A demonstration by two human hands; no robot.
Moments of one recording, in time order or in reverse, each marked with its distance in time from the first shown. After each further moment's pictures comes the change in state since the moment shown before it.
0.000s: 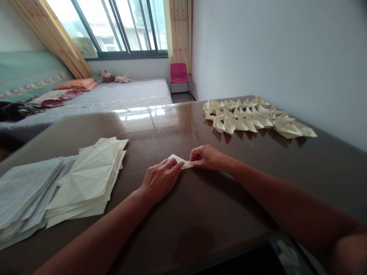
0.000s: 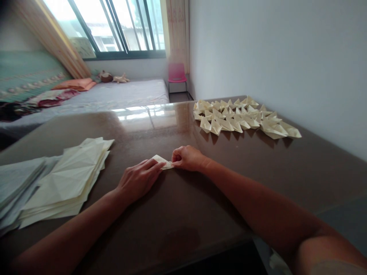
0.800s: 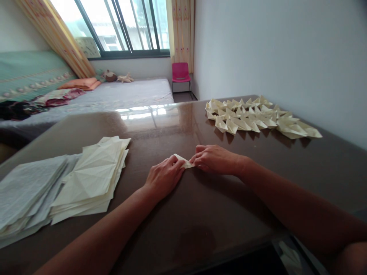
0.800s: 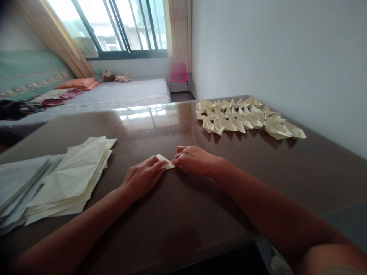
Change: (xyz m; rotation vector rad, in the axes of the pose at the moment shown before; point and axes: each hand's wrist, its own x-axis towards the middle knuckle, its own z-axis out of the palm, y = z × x) left_hand 0.005 0.003 -0.002 -0.069 -0.117 -0.125; right_hand -0.018 -0.013 -0.021 -0.474 -0.115 -0.497
